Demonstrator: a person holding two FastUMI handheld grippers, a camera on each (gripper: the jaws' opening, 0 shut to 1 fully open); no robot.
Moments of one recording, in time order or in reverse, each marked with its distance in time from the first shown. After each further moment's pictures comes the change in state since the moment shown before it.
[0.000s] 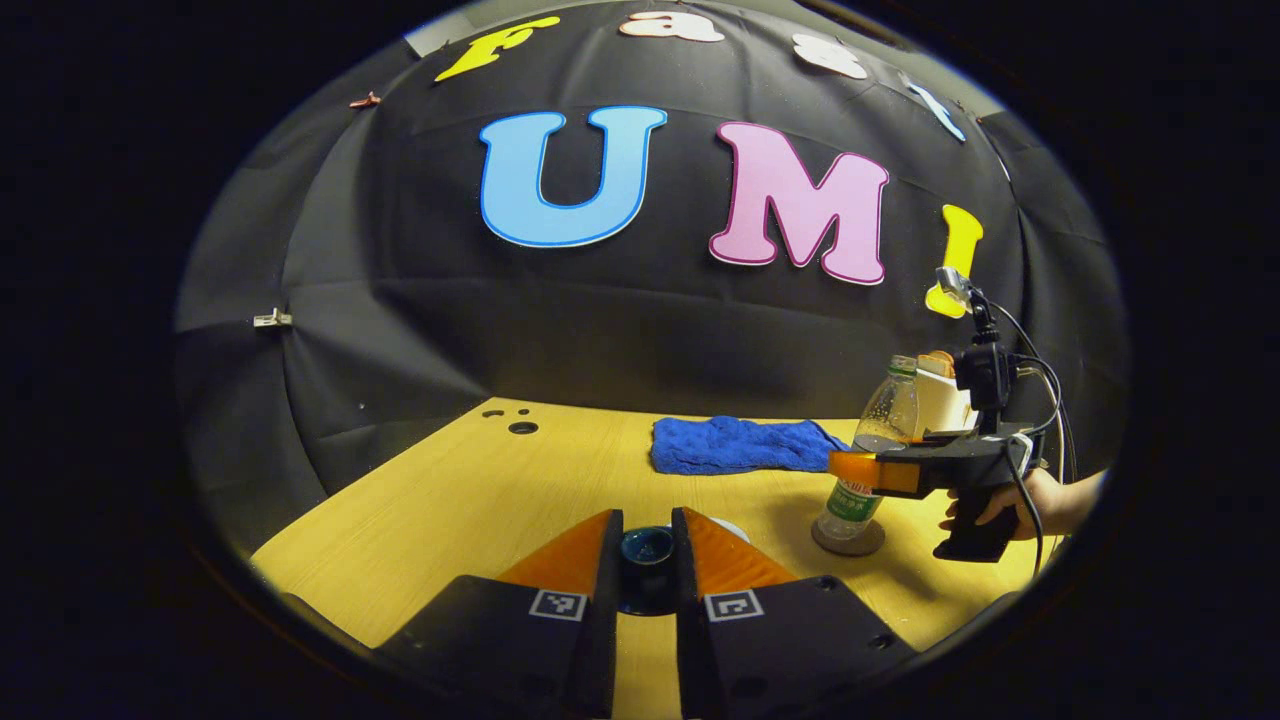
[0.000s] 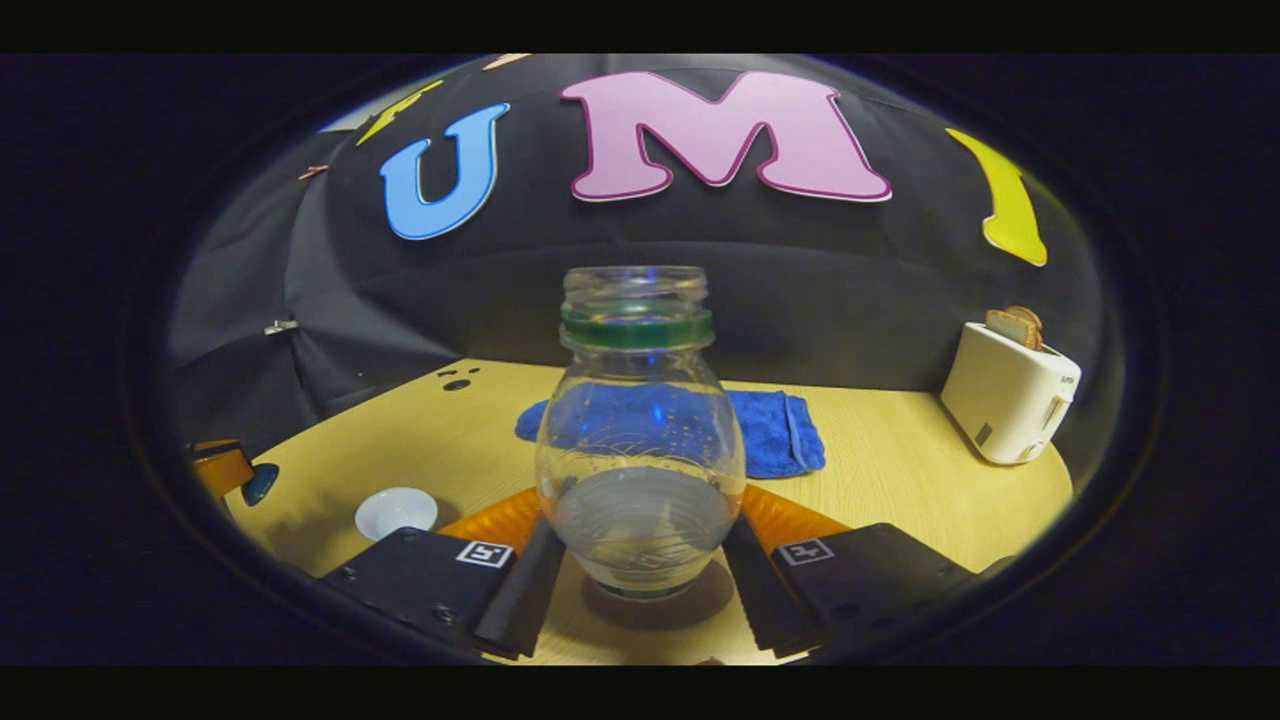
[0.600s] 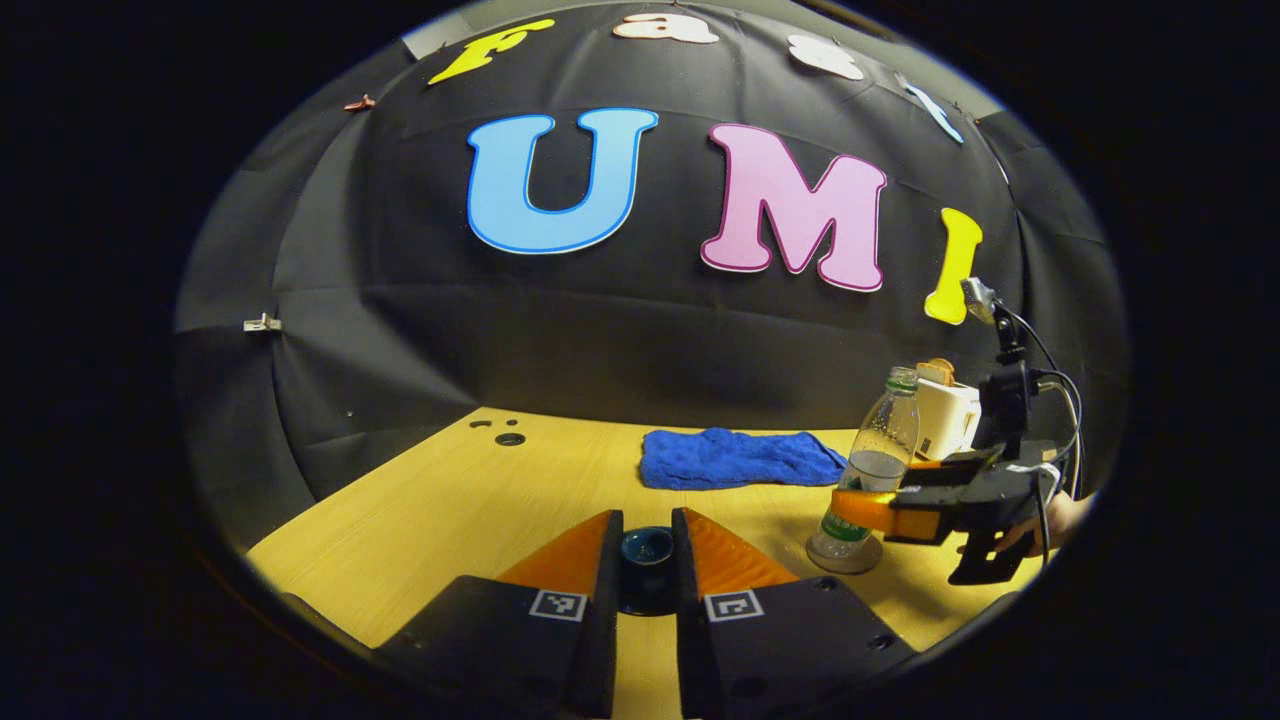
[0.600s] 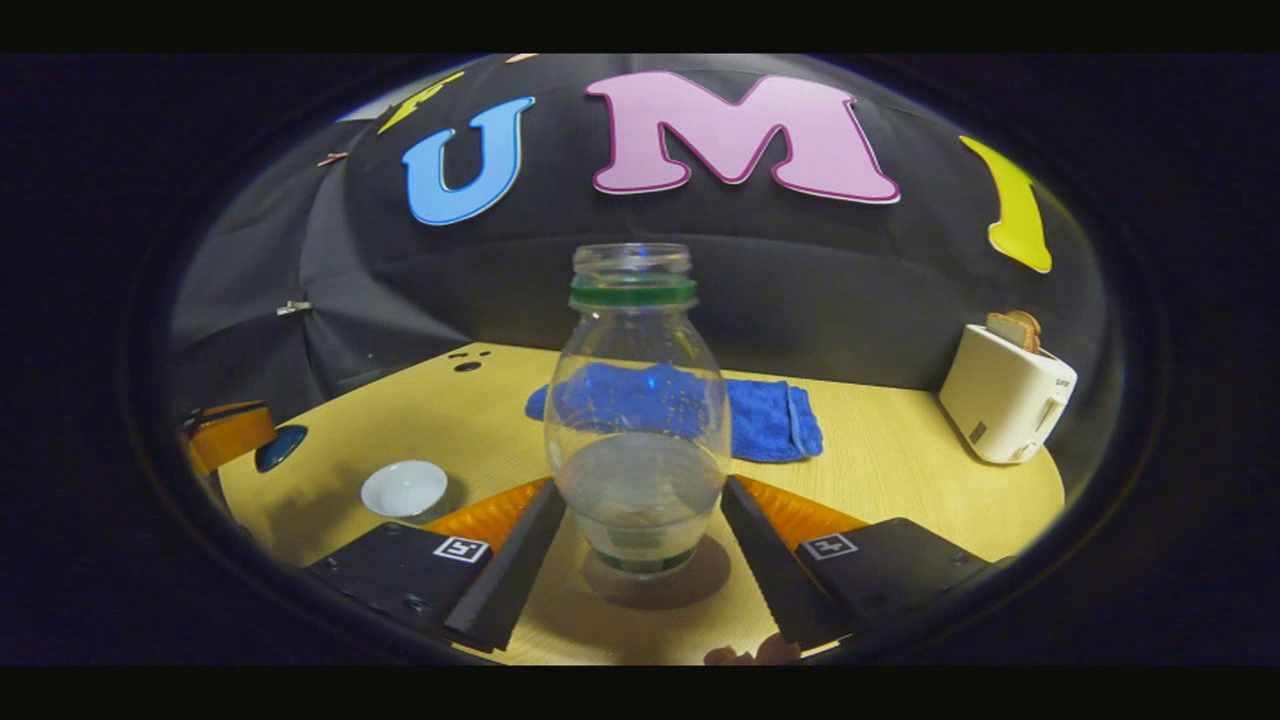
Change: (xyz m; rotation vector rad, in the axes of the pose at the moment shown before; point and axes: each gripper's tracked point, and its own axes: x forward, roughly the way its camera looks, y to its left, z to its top) left arm 0.028 -0.016 0.010 0.000 -0.031 -0.018; right arm -0.027 0.005 -0.023 -0.050 0.034 0.021
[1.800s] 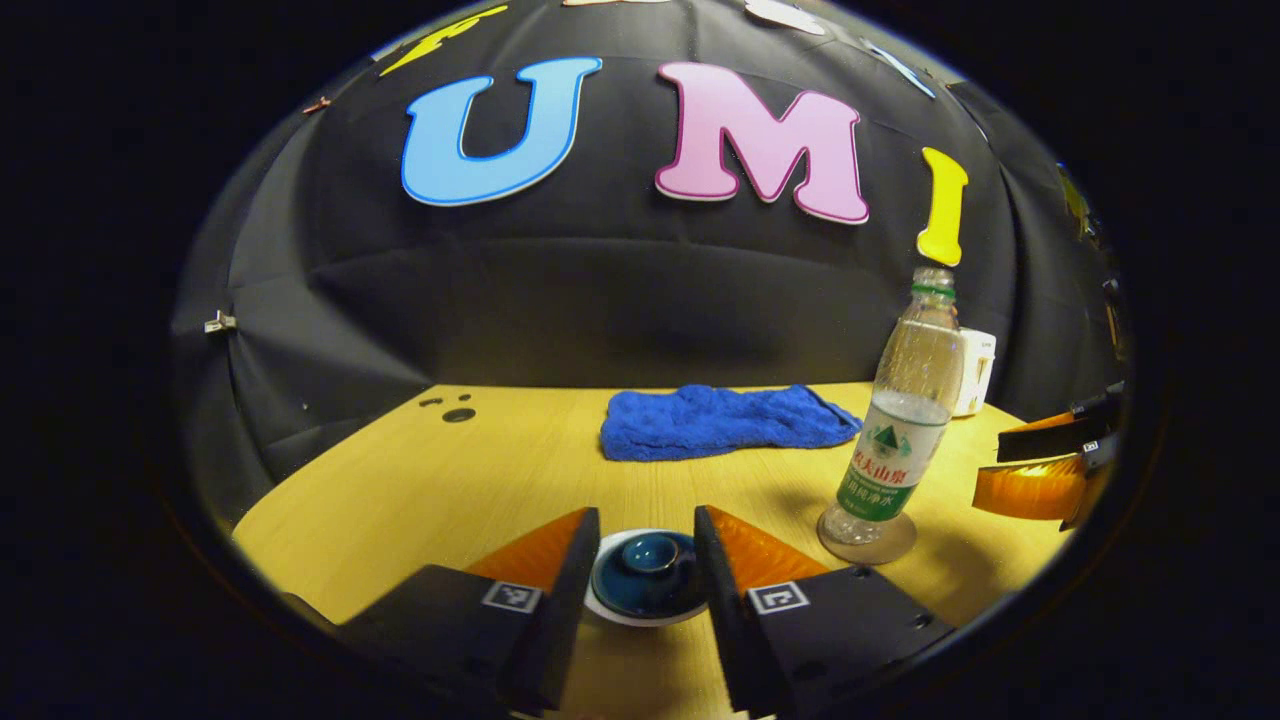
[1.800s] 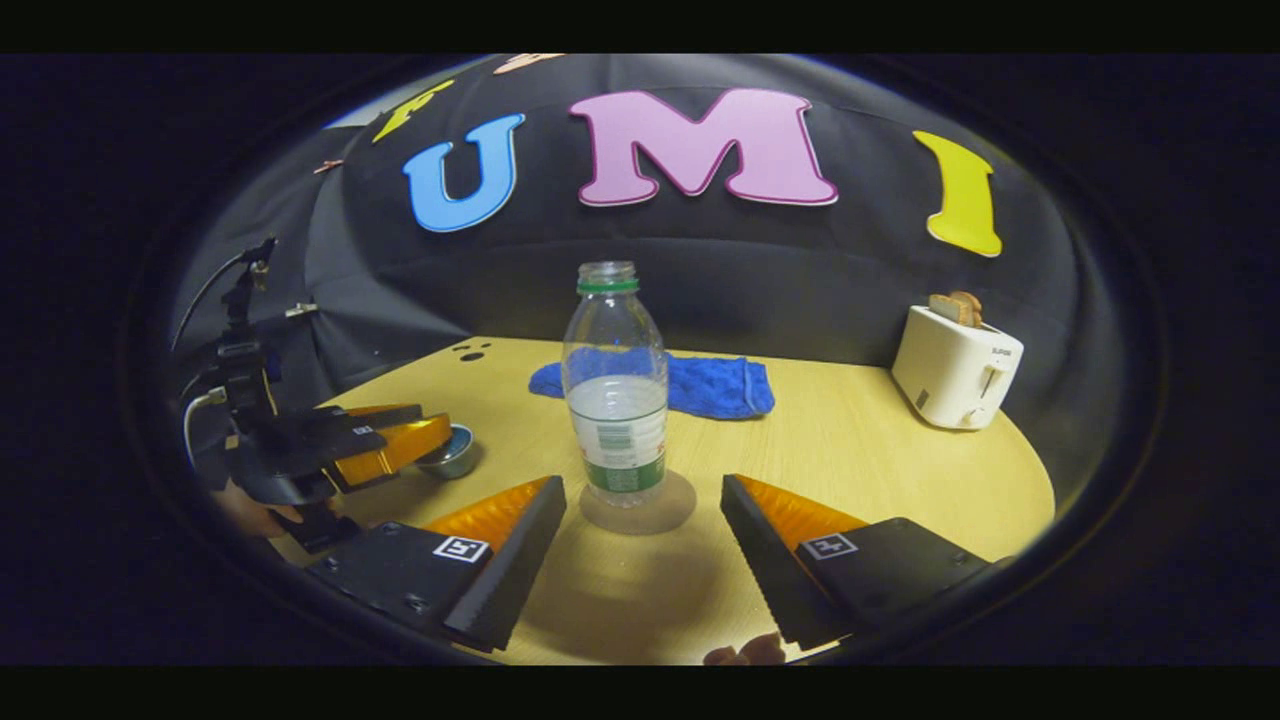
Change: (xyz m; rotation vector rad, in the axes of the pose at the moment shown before) left arm 0.063 -0.036 -0.043 0.066 0.070 -0.059; right arm -0.087 -0.020 -0.008 0.050 -0.018 -0.052
